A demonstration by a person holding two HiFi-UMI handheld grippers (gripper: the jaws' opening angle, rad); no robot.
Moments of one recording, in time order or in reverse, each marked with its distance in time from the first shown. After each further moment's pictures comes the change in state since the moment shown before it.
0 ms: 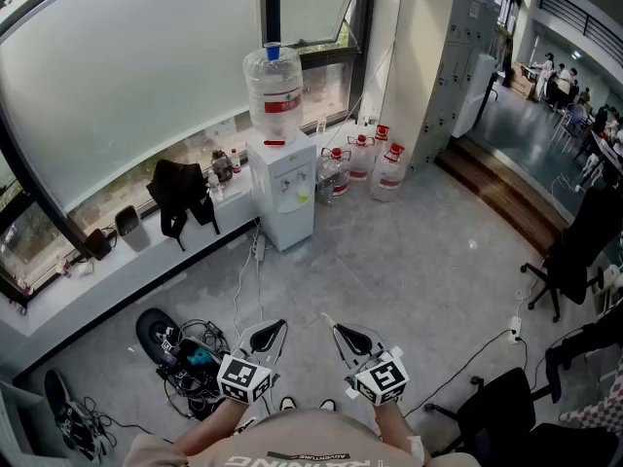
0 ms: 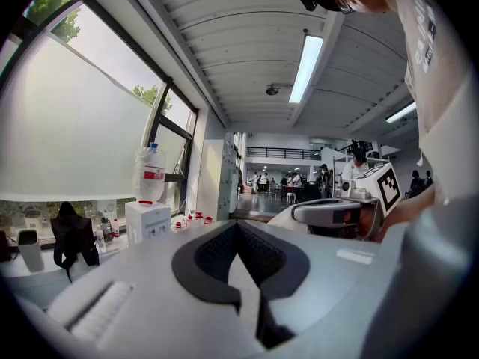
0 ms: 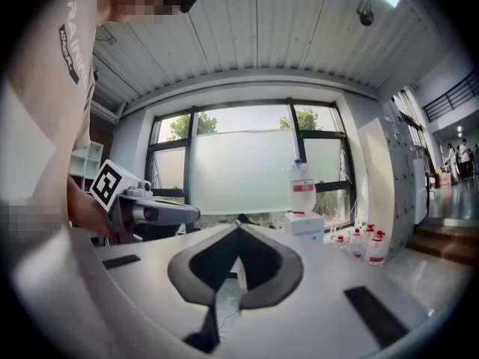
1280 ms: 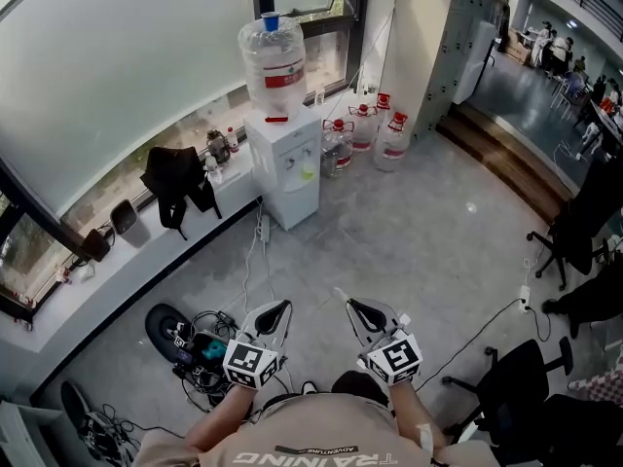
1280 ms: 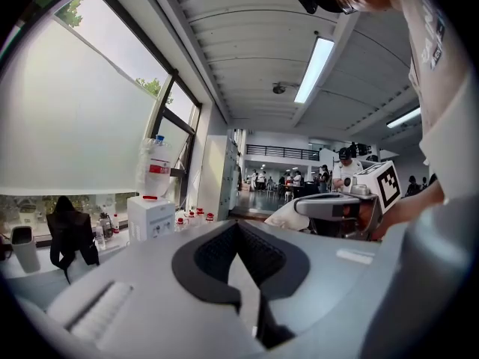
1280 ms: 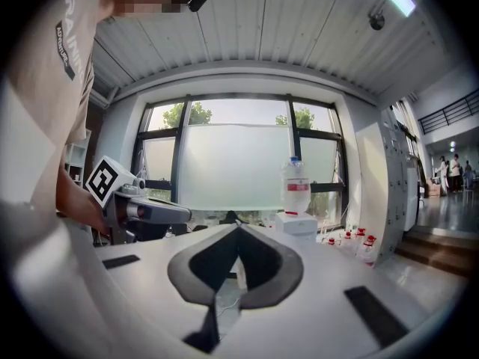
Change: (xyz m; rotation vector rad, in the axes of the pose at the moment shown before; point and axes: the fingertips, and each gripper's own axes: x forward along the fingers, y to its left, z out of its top) left arm 0.013 0.098 -0.005 -0.024 0.029 -0.052; right arm 0.086 -0.009 0.005 -0.038 0.027 -0.105
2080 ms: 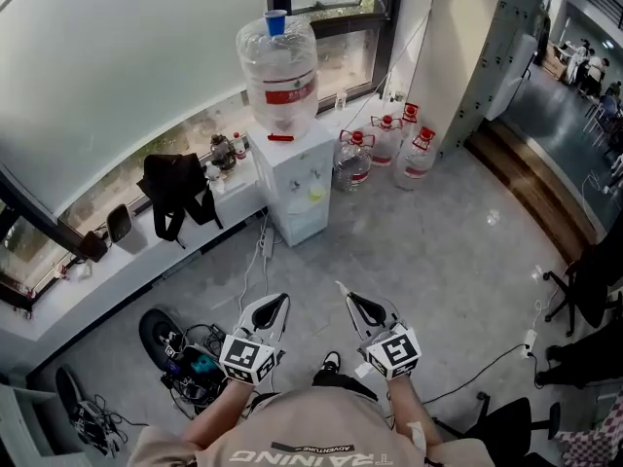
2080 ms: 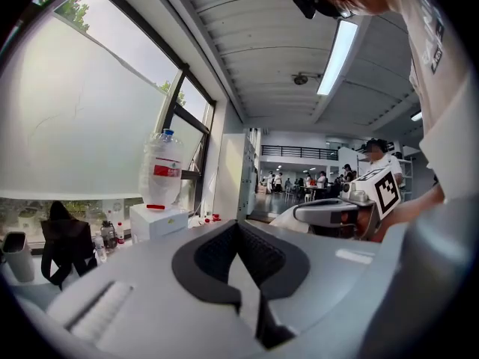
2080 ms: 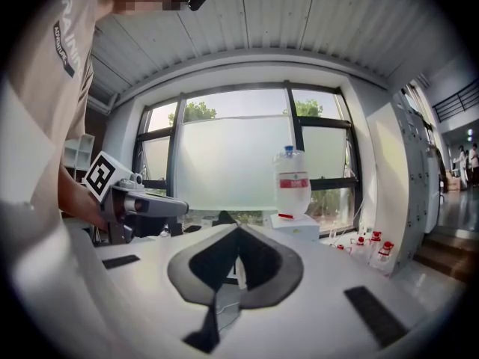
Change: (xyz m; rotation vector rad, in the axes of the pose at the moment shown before) left arm 0.191 0.103 0.038 -0.017 -0.017 0.121; right arm 0.146 -0.189 -0.003 0.010 0.012 0.110
